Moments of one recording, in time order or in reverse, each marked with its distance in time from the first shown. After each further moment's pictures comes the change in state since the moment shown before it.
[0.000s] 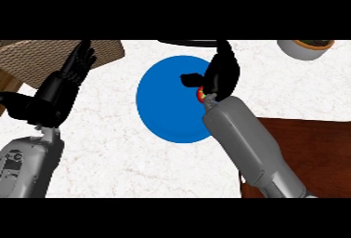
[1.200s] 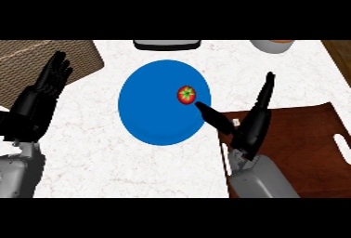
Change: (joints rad) left arm 0.124 0.023 0.082 -0.060 -0.013 0.009 0.004; right arm 0.509 -0.077 0.141 -0.570 -0.033 -0.346 -0.078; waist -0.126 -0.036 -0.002
